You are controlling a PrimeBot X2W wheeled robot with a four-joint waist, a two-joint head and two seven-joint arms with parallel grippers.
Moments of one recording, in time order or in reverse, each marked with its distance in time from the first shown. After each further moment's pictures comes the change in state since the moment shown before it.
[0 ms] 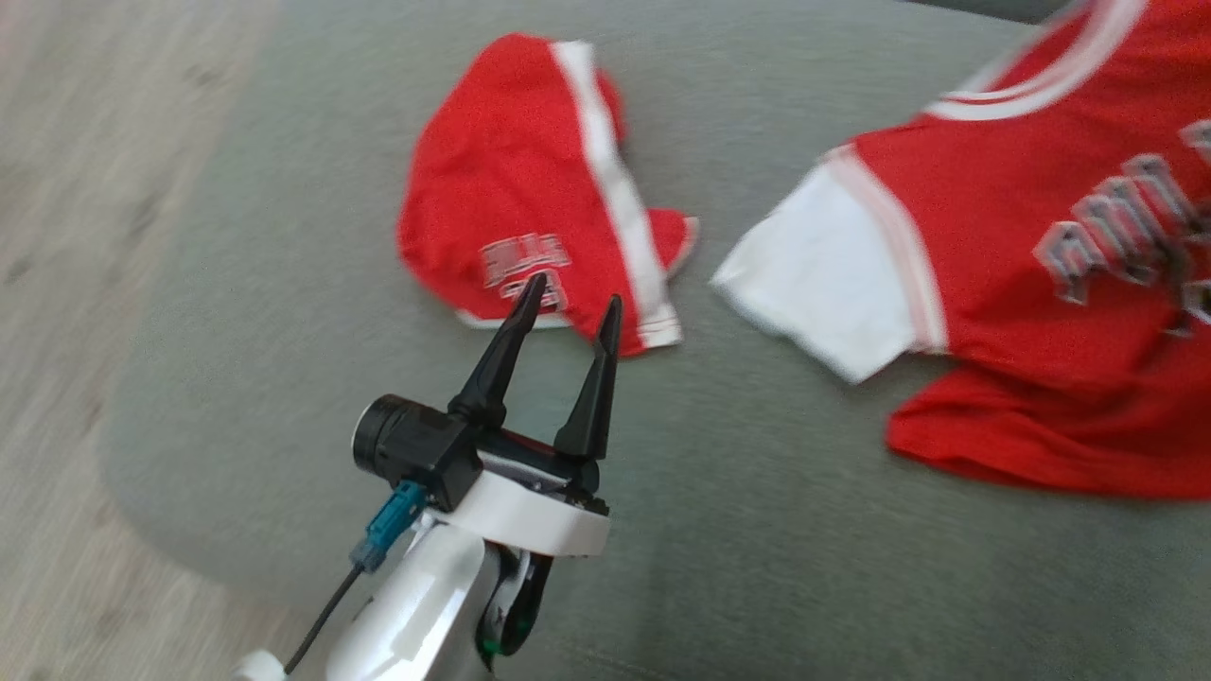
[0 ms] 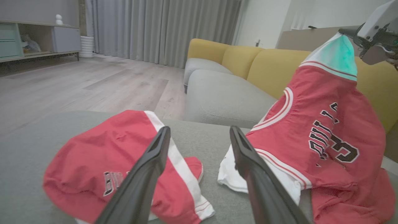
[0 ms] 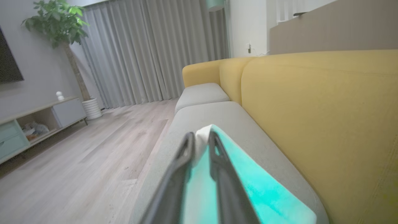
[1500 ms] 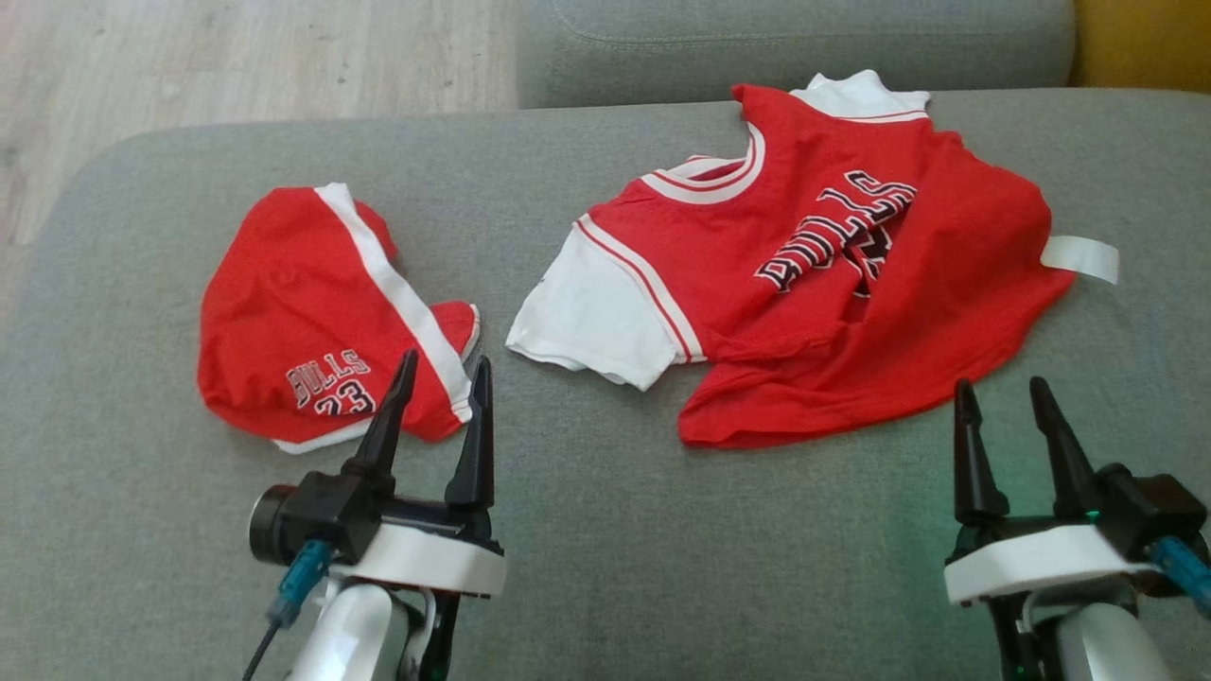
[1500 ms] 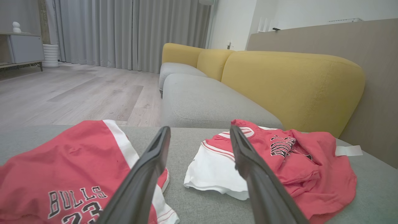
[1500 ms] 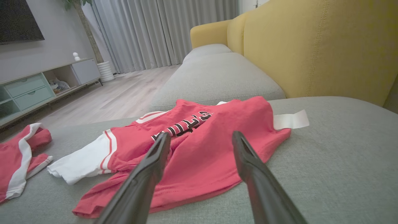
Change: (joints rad) left arm 0.156 -0.001 0.251 0.058 0.109 -0.050 0.000; right arm 1.138 0.186 0.472 -0.453 0.355 0.000 -0.337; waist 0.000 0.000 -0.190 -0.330
